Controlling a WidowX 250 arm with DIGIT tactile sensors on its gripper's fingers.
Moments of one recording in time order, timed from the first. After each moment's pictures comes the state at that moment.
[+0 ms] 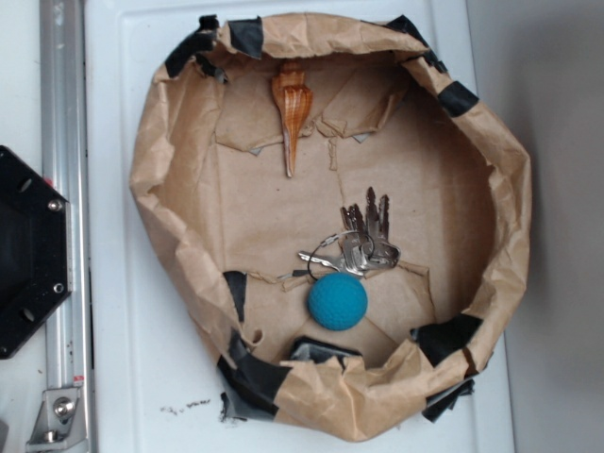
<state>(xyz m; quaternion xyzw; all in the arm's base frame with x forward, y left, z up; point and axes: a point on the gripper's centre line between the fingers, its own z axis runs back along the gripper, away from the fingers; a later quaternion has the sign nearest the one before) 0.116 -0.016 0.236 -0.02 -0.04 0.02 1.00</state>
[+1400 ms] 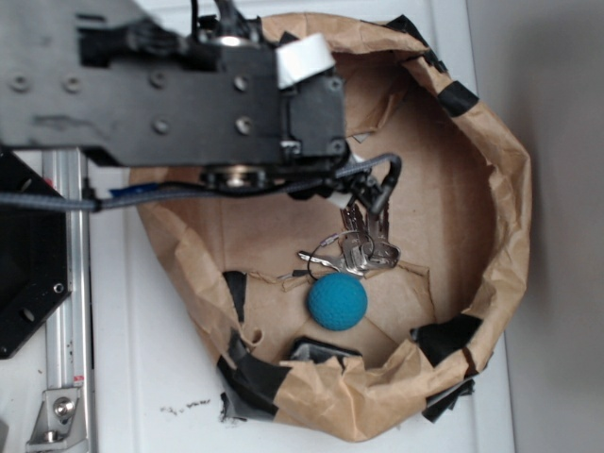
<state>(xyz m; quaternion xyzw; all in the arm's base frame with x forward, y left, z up) 0.244 0.055 0.097 0.05 -0.11 0.53 0.84</state>
